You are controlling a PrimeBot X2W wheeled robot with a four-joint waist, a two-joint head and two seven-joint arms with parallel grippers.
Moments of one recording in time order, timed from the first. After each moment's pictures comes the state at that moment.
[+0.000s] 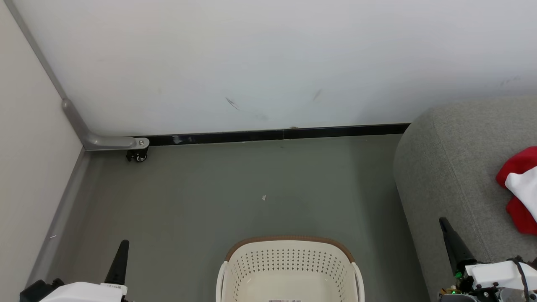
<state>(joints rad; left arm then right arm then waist) -0.03 0.07 0.00 0.25 -1.40 -0.05 0.04 -0.01 -0.08 -0.05 0.22 1.41 0.13 -0.01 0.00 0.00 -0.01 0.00</state>
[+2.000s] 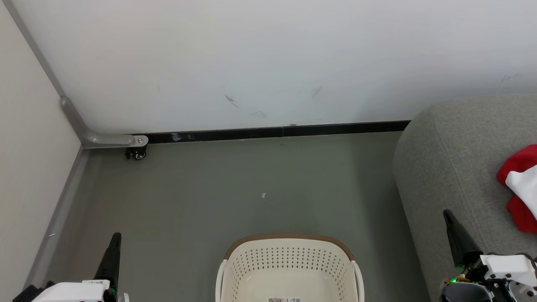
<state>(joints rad) -0.06 0.04 0.07 0.28 -1.60 -0.12 0.10 -0.05 -0.09 -0.05 0.26 1.67 0.13 0.04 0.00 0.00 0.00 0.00</state>
